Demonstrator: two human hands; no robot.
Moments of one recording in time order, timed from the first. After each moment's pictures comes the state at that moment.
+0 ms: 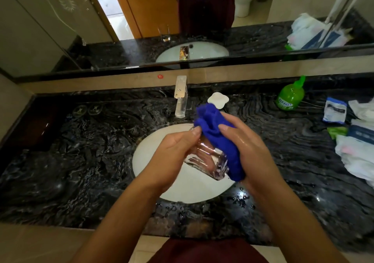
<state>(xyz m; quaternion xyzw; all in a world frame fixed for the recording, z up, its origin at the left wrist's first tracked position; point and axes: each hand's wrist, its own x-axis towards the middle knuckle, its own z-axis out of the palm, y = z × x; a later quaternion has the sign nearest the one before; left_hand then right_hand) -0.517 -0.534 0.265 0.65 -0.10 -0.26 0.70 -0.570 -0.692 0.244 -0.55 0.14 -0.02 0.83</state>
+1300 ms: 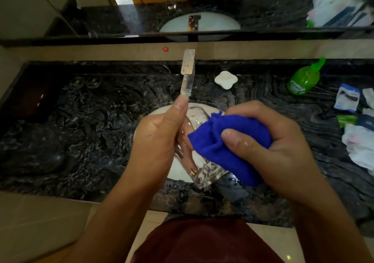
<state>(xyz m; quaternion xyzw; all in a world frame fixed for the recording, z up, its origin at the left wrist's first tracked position) -0.540 -0.513 0.305 0.67 -0.03 -0.15 0.73 -0.596 -0.681 0.300 -0.75 -0.06 -0.07 0.66</state>
